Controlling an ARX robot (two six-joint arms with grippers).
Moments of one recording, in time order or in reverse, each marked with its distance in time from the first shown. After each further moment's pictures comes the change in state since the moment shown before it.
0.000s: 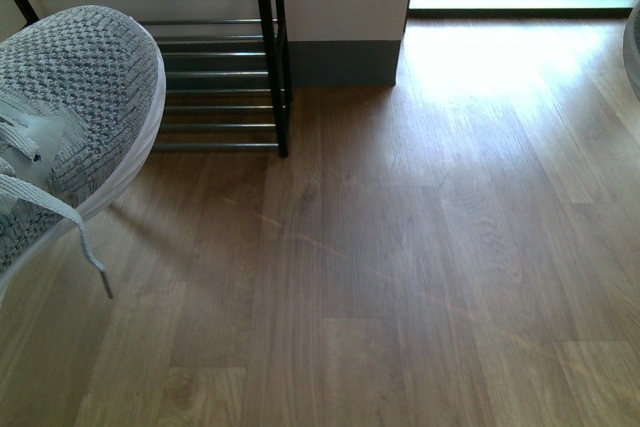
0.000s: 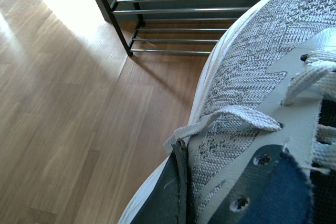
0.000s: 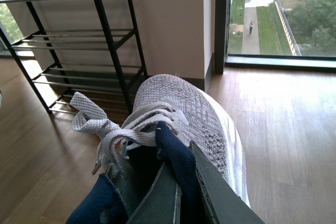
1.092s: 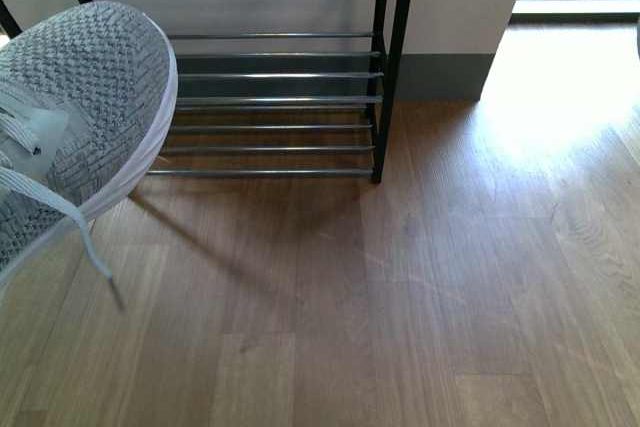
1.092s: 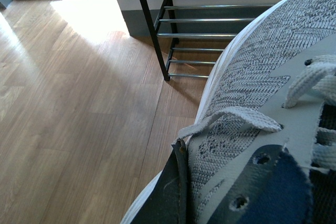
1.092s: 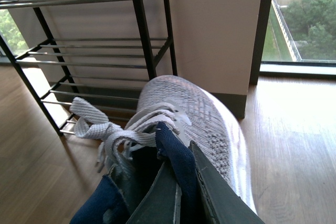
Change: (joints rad) left arm 0.000 -0.002 0.000 0.000 0.004 0.000; right arm -0.002 -0.003 -0.001 0.000 0.004 0.002
